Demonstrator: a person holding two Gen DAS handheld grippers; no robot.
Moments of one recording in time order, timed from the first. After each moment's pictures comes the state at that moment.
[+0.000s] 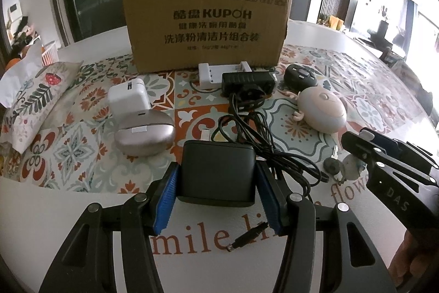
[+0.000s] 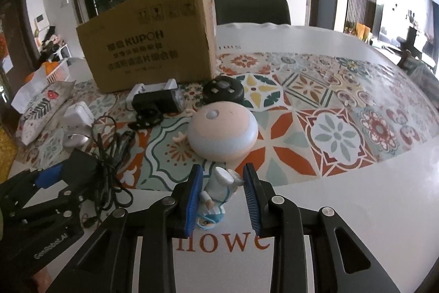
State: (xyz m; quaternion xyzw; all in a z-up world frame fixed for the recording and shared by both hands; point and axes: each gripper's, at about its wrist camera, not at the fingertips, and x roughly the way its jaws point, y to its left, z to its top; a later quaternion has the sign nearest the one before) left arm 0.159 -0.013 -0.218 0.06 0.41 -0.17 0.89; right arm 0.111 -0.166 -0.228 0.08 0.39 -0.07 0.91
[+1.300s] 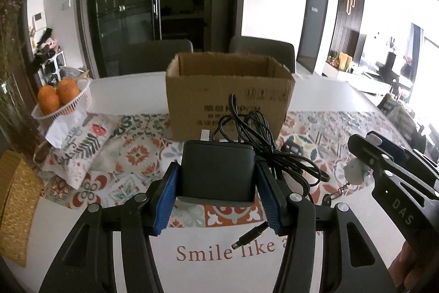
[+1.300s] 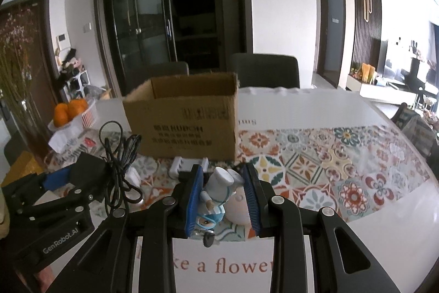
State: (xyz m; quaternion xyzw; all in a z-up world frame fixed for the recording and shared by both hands) left arm 0.143 0.012 -0.089 0.03 0.34 -0.13 0.93; right arm 0.091 -0.144 -0.098 0.05 0.28 -0.05 0.96
